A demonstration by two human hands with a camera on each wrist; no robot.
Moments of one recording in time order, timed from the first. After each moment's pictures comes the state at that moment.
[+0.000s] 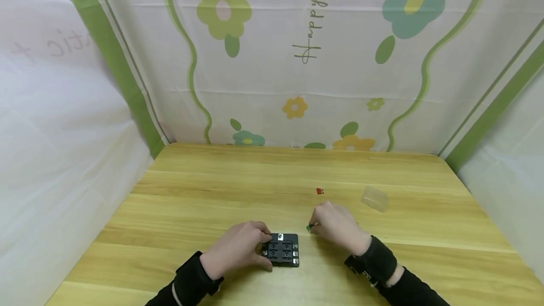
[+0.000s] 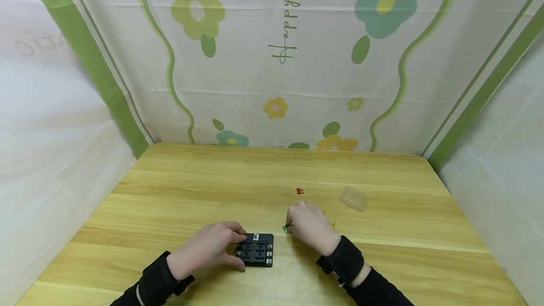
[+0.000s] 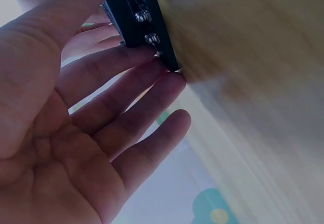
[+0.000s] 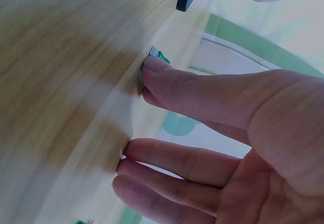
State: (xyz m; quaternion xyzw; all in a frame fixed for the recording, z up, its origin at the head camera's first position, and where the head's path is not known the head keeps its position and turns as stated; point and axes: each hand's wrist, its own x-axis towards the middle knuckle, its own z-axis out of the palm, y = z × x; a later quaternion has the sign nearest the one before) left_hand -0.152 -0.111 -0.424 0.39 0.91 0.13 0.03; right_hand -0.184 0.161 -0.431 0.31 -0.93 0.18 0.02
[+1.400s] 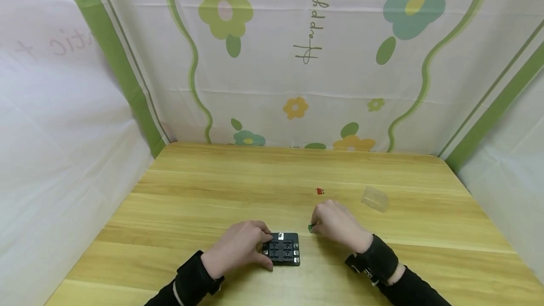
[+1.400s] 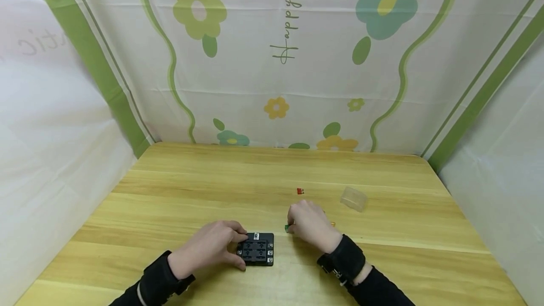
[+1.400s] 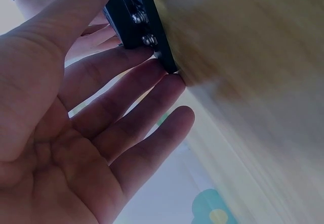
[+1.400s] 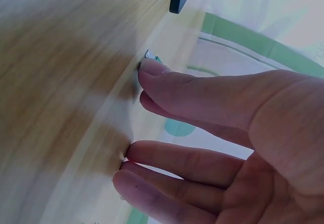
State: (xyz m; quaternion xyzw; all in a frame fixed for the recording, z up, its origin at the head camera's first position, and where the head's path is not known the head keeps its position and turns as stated) left_hand -0.152 -0.111 -0.424 0.39 0.91 0.12 0.01; right_hand -0.186 0.162 -0.426 0.32 -0.93 0.19 0.01
